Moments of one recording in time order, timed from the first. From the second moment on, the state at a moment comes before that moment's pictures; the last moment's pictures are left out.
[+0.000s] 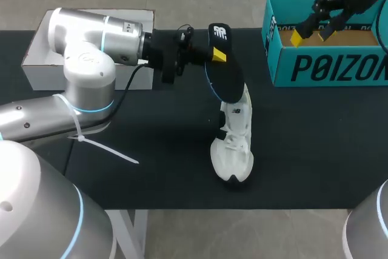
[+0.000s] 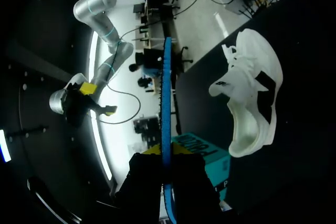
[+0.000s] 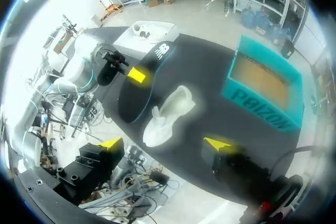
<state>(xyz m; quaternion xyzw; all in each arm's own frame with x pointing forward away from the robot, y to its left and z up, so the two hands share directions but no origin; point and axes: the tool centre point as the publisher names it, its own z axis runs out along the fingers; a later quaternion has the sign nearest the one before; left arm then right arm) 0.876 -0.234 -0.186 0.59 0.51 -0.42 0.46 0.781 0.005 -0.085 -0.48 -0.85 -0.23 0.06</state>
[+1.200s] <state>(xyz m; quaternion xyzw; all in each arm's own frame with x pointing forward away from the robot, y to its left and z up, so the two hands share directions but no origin) 0.877 -0.234 -0.186 0.59 0.51 -0.42 0.46 0.836 0.062 -0.156 -0.40 -0.75 -0.45 0.27</state>
